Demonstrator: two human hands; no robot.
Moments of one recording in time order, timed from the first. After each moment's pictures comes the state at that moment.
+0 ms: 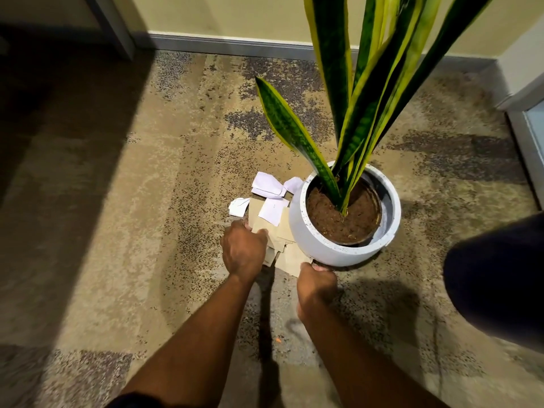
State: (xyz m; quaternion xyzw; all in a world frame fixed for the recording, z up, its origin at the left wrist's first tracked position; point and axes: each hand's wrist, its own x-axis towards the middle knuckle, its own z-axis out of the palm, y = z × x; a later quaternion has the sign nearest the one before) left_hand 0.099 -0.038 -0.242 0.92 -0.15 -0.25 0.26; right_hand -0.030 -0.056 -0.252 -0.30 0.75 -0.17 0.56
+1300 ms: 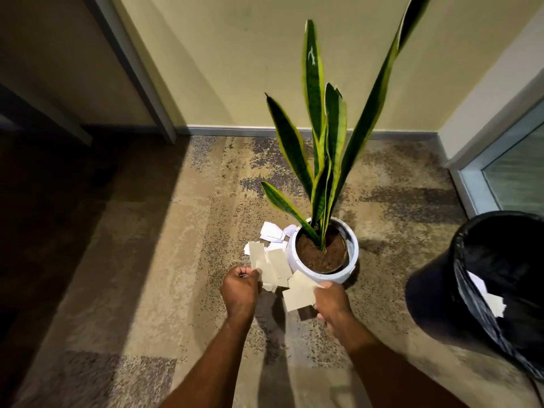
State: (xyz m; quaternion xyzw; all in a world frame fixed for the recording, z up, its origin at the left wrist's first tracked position) left_hand 0.075 0.019 -0.084 0.81 -0.01 -0.31 0.49; right_hand -0.077 -0.071 -0.117 -0.47 0.68 -0.04 0.57
